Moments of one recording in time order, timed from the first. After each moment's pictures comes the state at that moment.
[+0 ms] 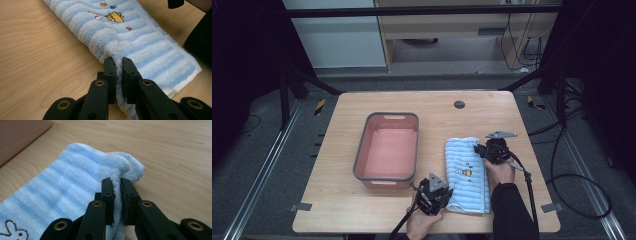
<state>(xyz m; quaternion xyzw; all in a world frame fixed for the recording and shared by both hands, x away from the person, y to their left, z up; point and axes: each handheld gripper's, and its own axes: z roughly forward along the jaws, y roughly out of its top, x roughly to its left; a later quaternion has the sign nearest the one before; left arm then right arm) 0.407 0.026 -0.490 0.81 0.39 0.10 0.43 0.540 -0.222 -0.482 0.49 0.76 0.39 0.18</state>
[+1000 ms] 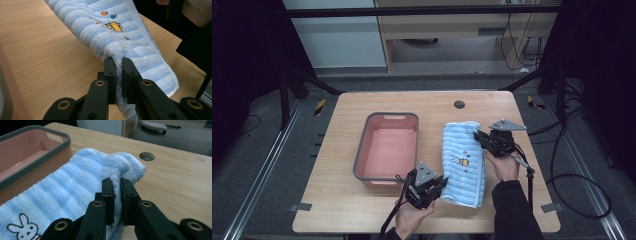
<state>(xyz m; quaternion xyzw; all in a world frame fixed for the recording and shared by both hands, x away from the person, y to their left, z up) 0.402 0.052 -0.427 0.79 0.37 0.13 0.48 0.515 -0.208 -0.405 0.45 0.74 0.45 0.24</state>
